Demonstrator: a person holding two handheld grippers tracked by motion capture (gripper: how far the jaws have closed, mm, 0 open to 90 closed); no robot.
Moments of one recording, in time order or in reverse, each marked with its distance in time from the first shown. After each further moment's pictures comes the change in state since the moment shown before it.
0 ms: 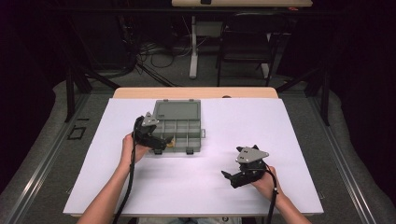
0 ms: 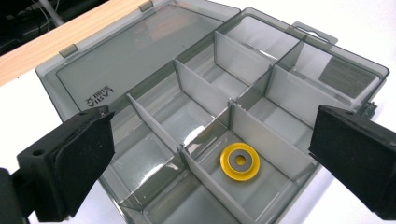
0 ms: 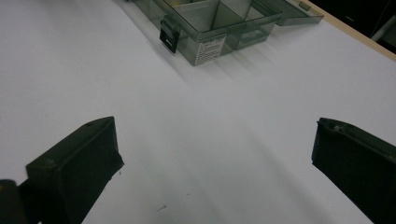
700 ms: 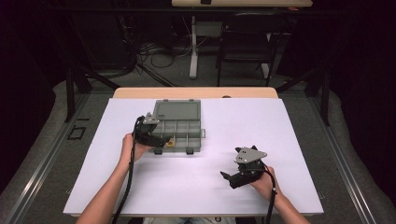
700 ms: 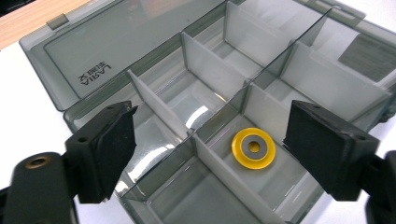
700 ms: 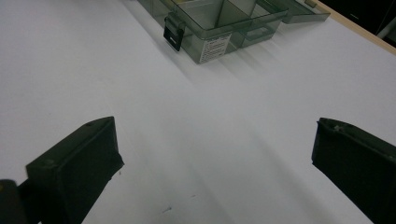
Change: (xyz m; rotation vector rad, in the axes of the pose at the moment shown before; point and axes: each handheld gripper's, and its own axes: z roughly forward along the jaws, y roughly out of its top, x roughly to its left) left arm 0.010 -0.007 0.012 0.080 -0.010 -0.024; right arm 0.003 0.000 0.004 0.008 0.009 0.001
